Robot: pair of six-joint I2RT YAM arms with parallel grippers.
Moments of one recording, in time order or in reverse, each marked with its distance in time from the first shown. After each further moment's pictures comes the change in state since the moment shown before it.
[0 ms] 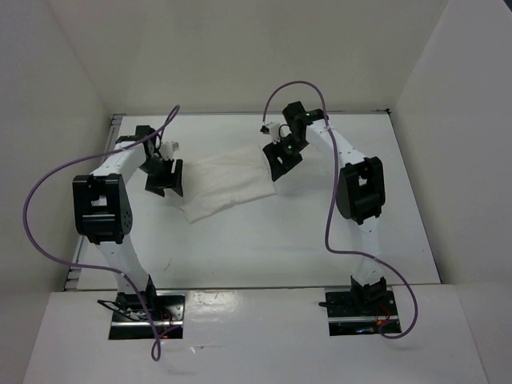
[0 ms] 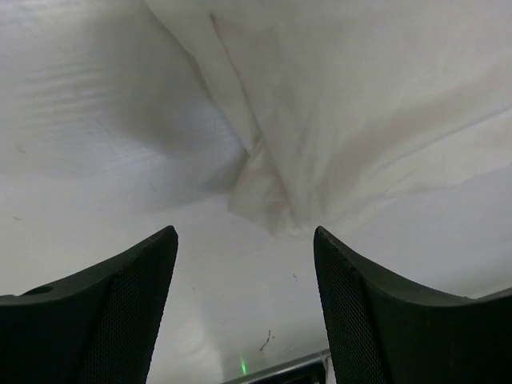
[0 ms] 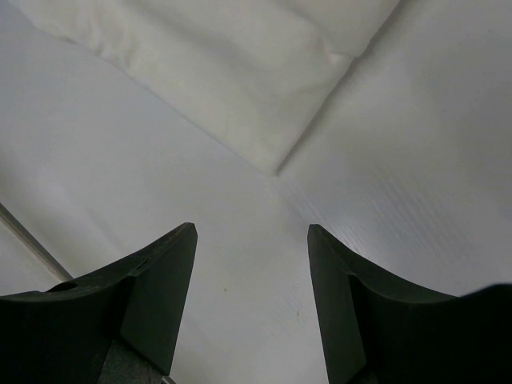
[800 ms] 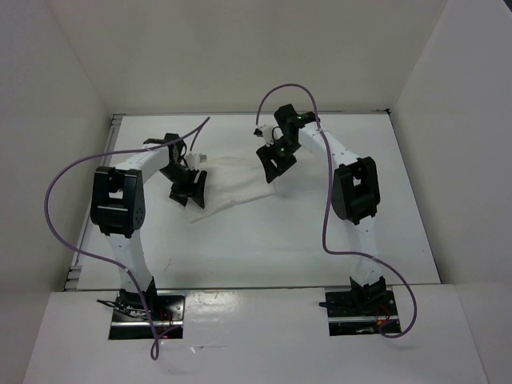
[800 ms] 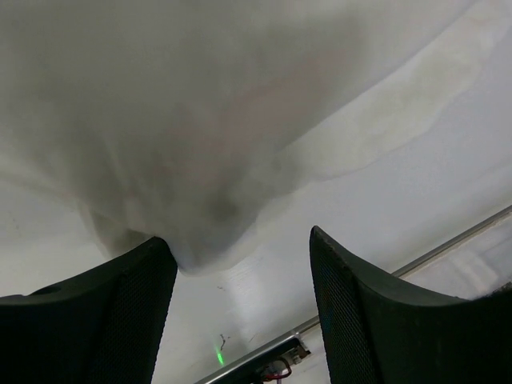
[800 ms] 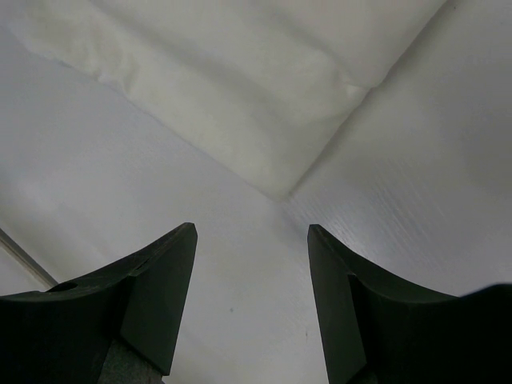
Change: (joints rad) left arm -0.153 0.094 -0.031 -0.064 0.138 0.030; right arm 0.053 0.046 0.021 0.031 0.037 0.043
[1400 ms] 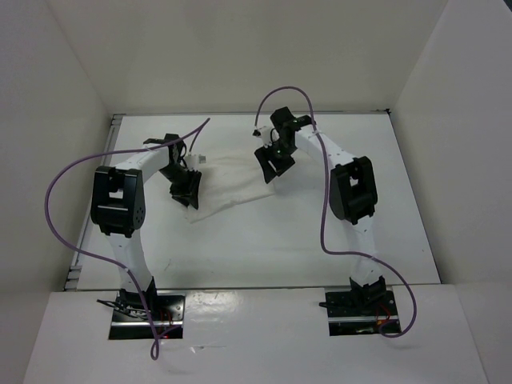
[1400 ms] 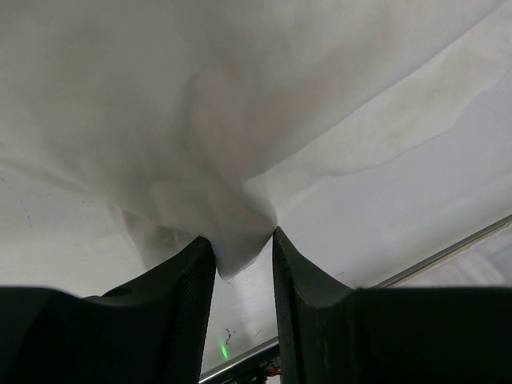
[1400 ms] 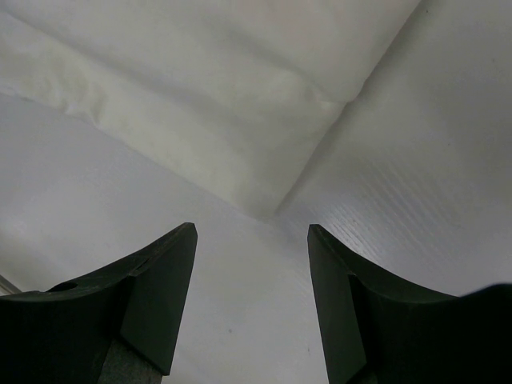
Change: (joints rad) left arm -0.013 0.004 0.008 -0.014 -0.025 0.003; right arm 0.016 0.016 -0.019 0.067 0.077 0.083
